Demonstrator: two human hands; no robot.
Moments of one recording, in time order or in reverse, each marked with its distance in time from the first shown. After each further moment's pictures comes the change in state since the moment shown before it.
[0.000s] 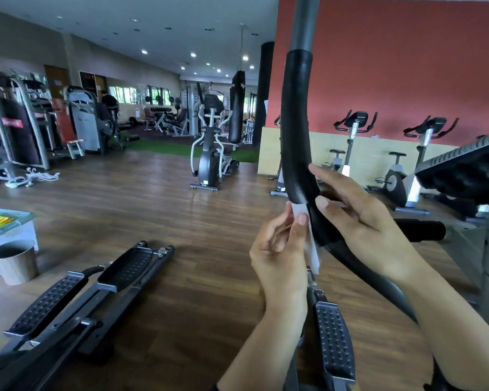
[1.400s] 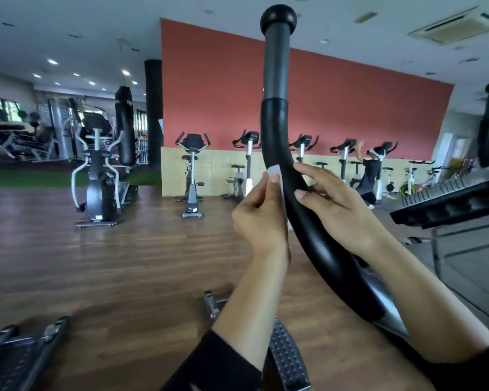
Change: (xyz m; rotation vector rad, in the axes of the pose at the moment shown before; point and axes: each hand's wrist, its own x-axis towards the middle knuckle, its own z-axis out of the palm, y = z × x) left_hand 0.163 0.027 0.055 -0.072 -0.213 -0.267; right_hand 0.112 -0.031 0.030 -0.323 0.338 0.309
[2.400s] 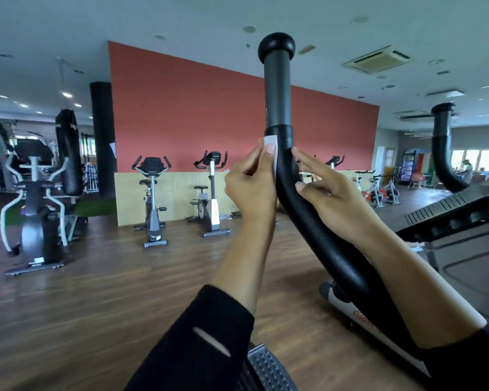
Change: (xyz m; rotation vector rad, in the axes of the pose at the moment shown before) left_hand 0.095 0.035 0.034 0.015 -0.251 0.185; right_hand 0.053 -0.017 0.022 -0.122 0.213 0.015
